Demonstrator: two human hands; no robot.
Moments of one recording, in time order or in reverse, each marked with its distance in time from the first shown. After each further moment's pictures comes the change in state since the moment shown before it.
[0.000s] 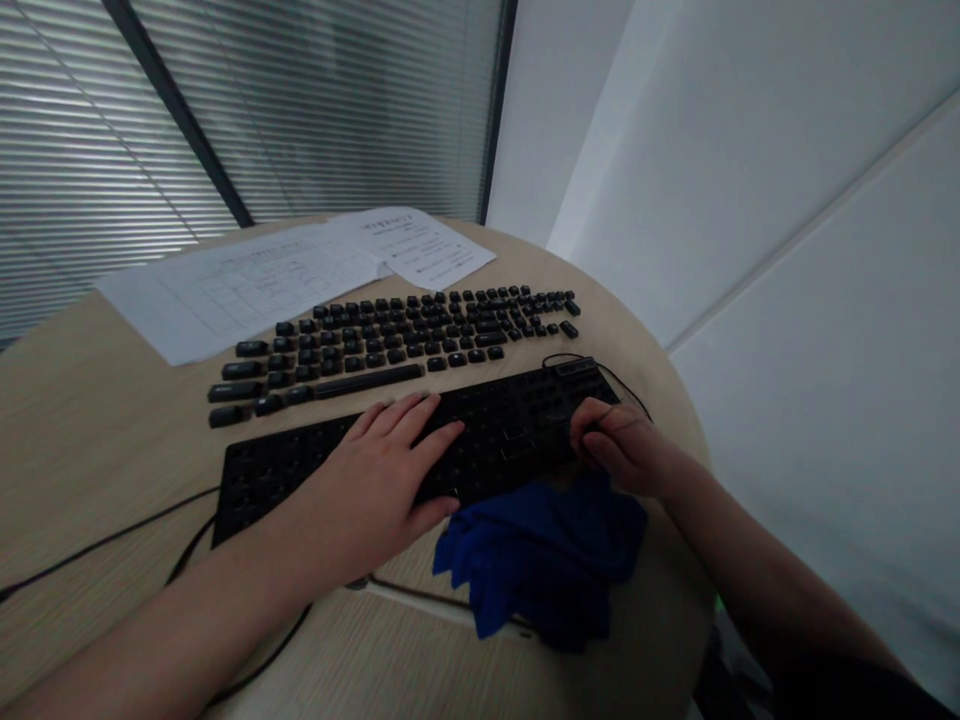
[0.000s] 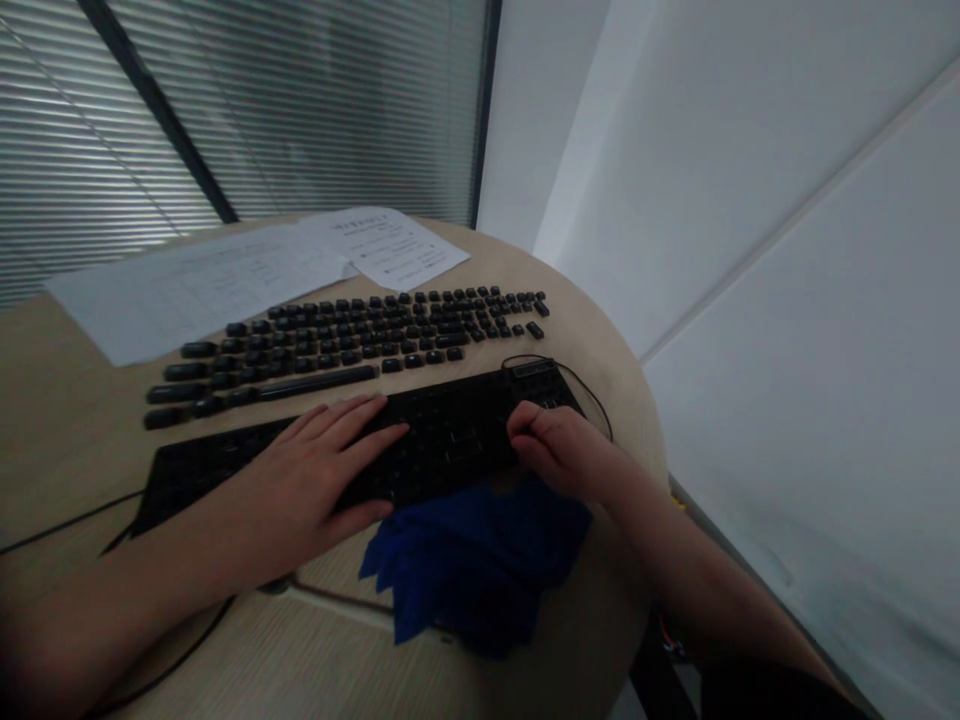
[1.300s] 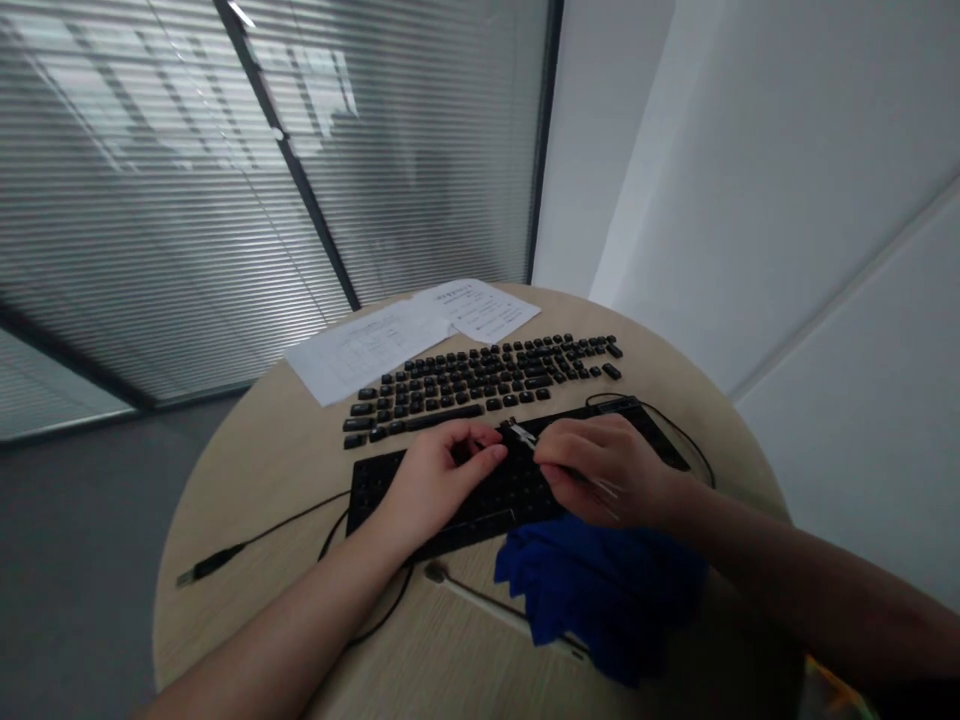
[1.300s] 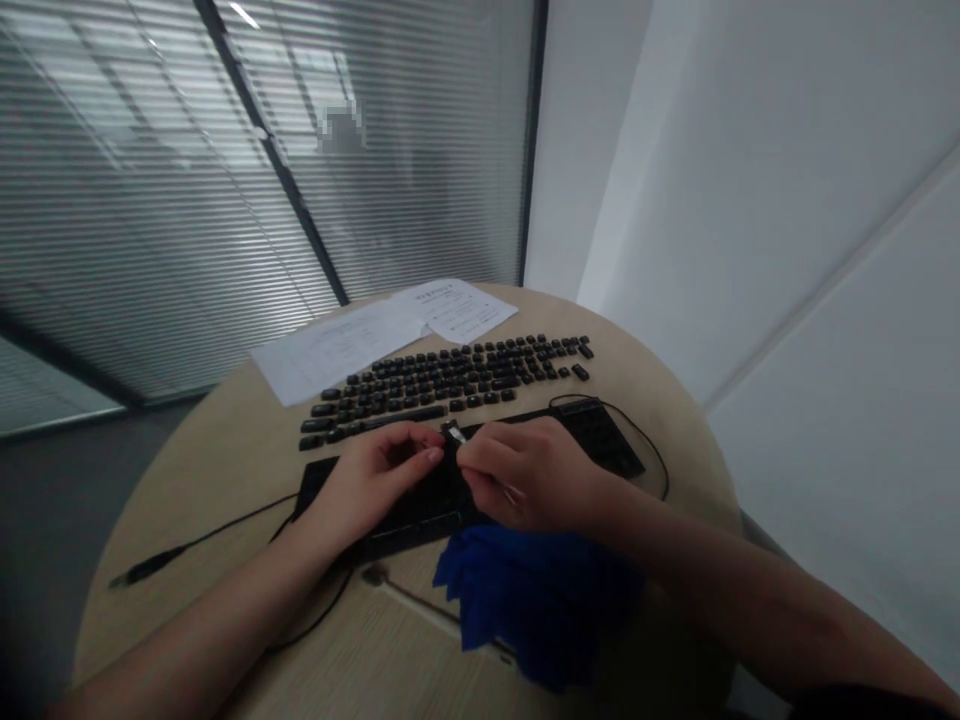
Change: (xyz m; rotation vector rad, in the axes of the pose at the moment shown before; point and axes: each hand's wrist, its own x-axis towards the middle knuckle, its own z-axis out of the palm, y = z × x) left_hand 0.004 0.014 -0.032 -0.960 0.321 -0.390; right_hand 0.068 -0.077 0.028 -0.275 0.248 -0.600
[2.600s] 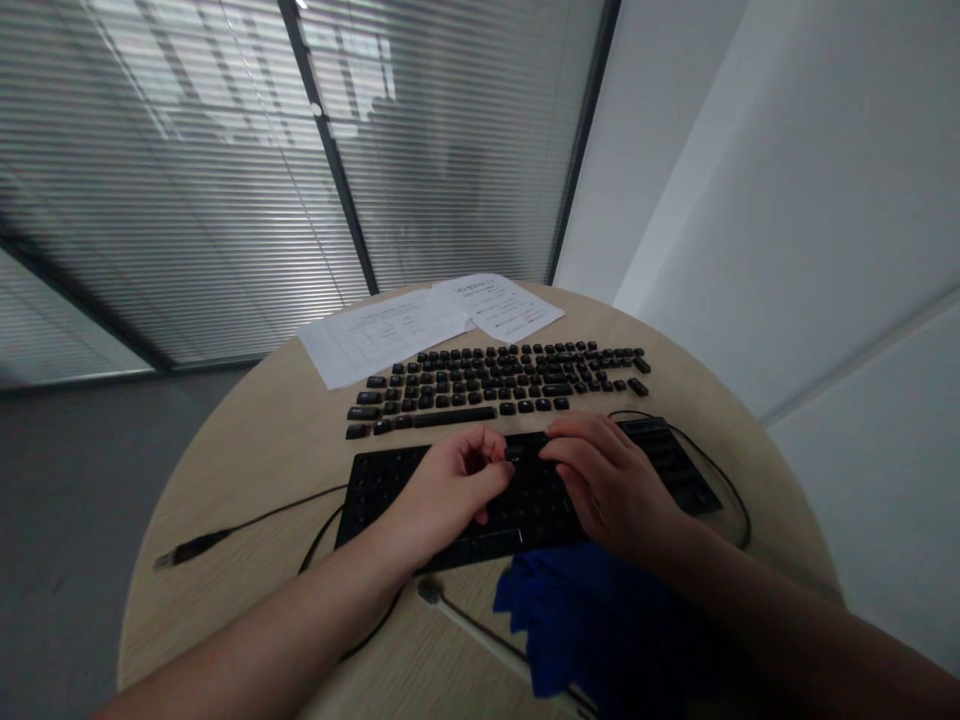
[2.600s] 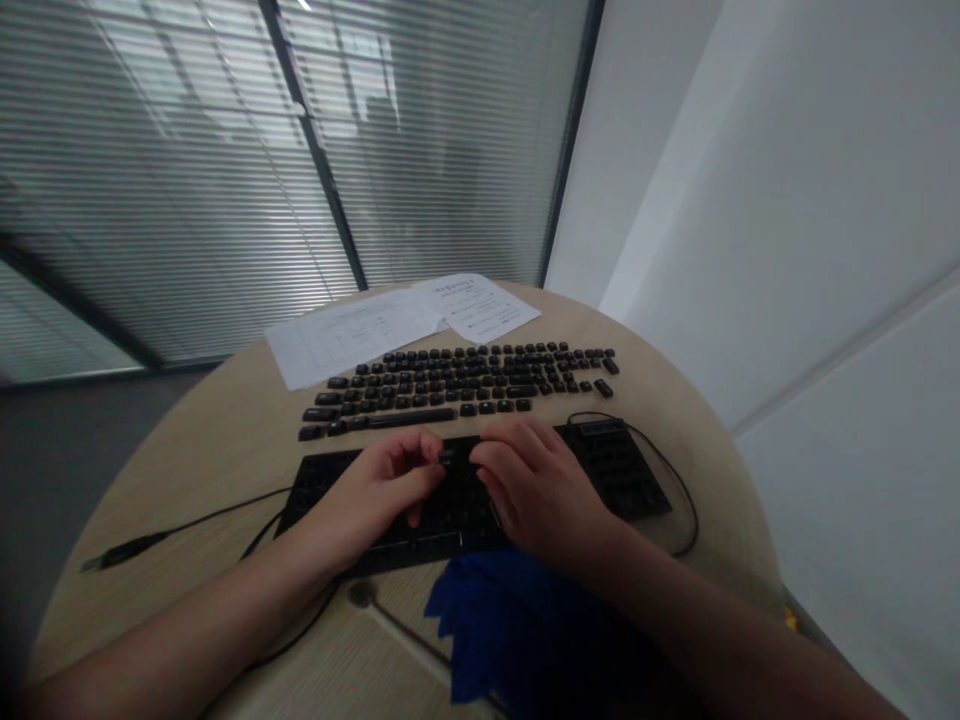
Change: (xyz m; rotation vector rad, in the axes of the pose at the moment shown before) left_hand 0.000 0.003 0.011 -0.344 -0.024 -0.237; right_hand -0.006 0.008 0.021 -0.224 0.057 0.093
